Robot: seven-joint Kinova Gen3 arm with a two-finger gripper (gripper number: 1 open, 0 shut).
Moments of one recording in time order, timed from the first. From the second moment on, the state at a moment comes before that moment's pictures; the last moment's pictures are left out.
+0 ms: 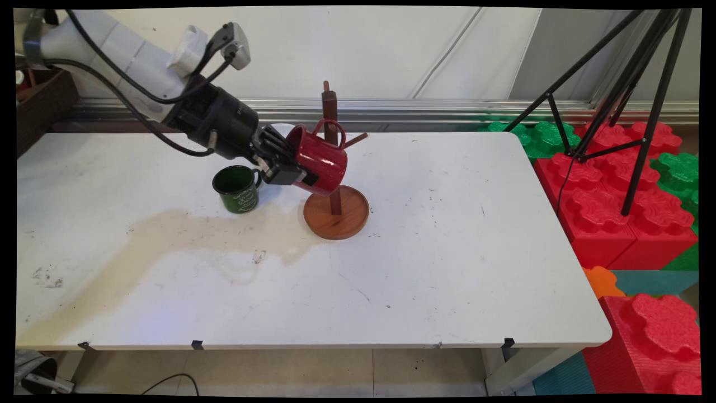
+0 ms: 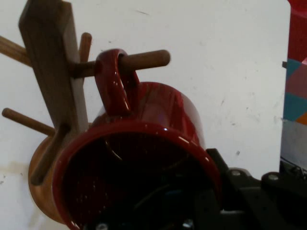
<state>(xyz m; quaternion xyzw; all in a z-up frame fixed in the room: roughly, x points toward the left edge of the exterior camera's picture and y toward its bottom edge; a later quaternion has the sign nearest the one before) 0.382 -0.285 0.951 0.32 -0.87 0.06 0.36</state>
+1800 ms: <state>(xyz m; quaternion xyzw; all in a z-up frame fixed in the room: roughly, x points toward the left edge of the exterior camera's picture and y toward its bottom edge) 0.386 -0.191 0.983 0.25 -0.93 0.04 0.27</state>
